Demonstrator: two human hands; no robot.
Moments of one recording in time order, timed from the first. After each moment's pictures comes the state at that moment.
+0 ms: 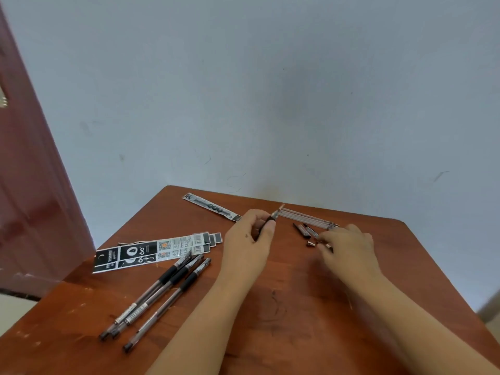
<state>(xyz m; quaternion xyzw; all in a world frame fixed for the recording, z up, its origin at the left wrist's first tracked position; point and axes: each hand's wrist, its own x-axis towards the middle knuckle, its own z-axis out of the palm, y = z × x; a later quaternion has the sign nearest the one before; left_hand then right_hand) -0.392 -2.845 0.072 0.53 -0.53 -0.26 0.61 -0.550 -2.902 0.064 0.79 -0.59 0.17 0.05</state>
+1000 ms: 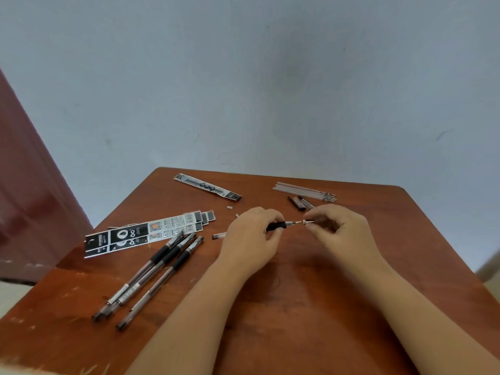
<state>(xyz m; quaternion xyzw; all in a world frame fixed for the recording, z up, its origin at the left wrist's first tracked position) -0.400 -2.846 0.057 0.60 -0.72 -0.08 0.34 -0.551 -2.873 0.055 0.74 -0.46 0.45 -0.21</state>
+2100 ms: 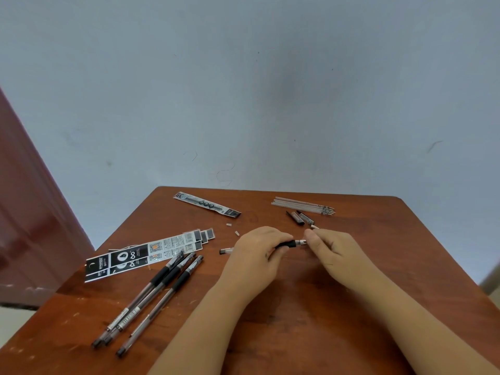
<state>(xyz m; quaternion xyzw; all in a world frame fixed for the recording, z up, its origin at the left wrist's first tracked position) -0.400 -2.846 0.052 0.49 -0.78 -0.03 0.39 -0.557 -2.877 0.054 0.80 -0.42 0.35 -0.24</state>
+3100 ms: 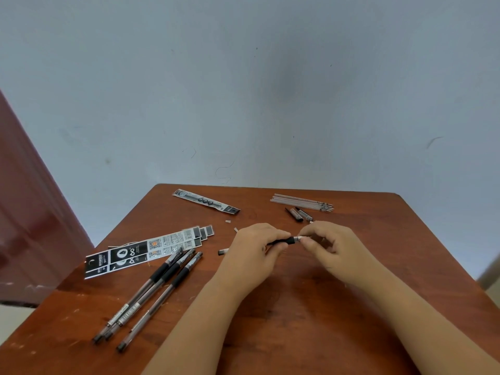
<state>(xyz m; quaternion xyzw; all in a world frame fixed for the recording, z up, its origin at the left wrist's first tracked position) -0.400 -2.842 0.059 0.49 -0.77 -0.07 0.39 -0.561 -2.873 0.061 0.84 -0.39 0.32 -0.20</state>
